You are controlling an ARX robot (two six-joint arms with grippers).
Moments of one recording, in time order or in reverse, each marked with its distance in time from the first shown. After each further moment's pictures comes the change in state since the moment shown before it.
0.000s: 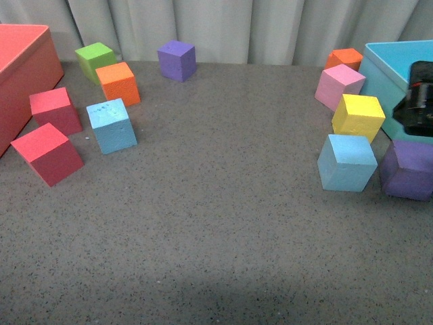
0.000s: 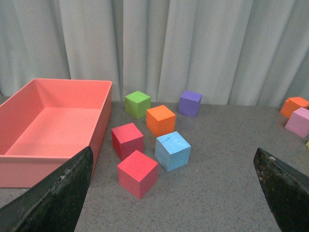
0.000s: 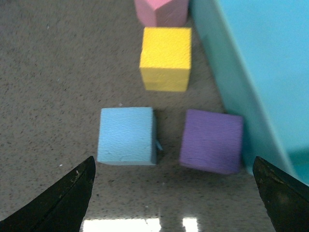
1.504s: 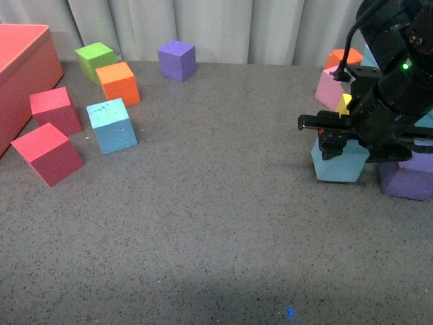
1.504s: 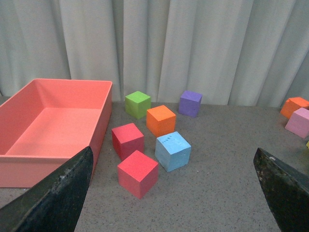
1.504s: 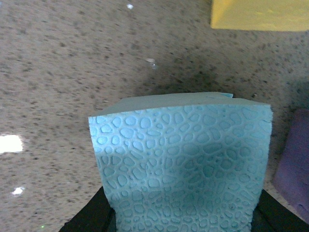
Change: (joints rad) left arm 0.000 0.000 0.000 0.000 0.000 0.000; right arm 0.103 0.571 0.605 -0.496 -0.025 0.139
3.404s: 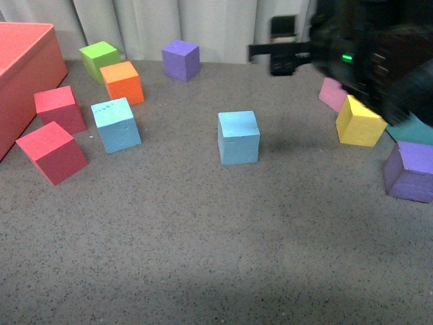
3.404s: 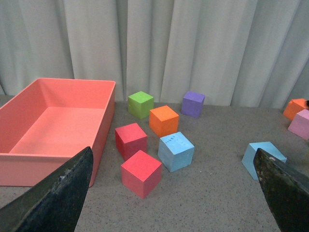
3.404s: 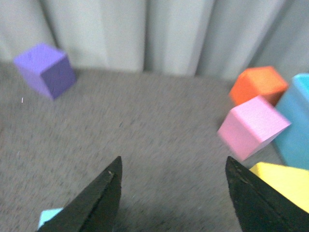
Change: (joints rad) left arm 0.000 0.000 0.000 0.000 -0.002 0.000; right arm 0.178 -0.162 -0.348 1.115 0.337 -0.215
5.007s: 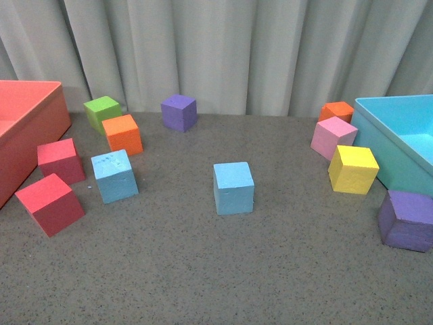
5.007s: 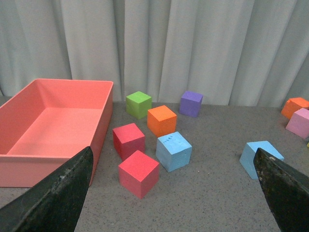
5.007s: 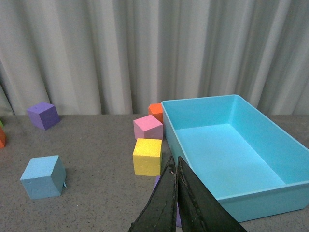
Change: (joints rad) left arm 0.000 0.000 0.000 0.000 0.002 0.000; right arm -0.395 -1.491 -0.967 -0.255 -0.367 -0.064
